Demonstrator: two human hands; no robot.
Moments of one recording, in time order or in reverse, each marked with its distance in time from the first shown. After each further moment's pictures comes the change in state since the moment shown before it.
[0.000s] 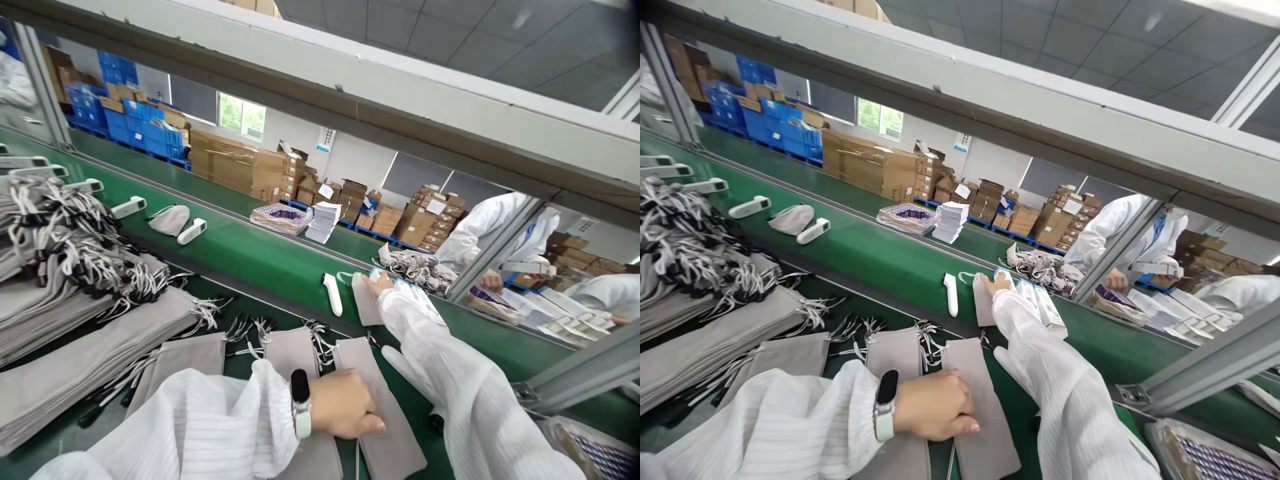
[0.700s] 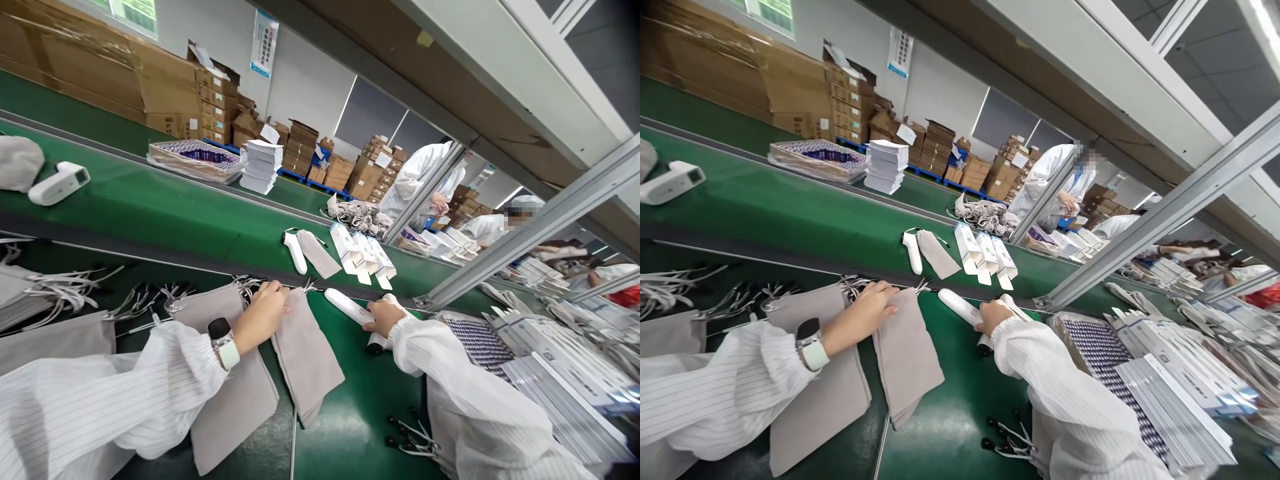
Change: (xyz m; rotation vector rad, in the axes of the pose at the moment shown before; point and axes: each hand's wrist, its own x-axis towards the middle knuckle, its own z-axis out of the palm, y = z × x) left_hand 0.013 -0.054 0.018 -0.002 0.229 -0.383; right_hand -0.159 0.103 -0.074 -0.791 -0.503 0.068
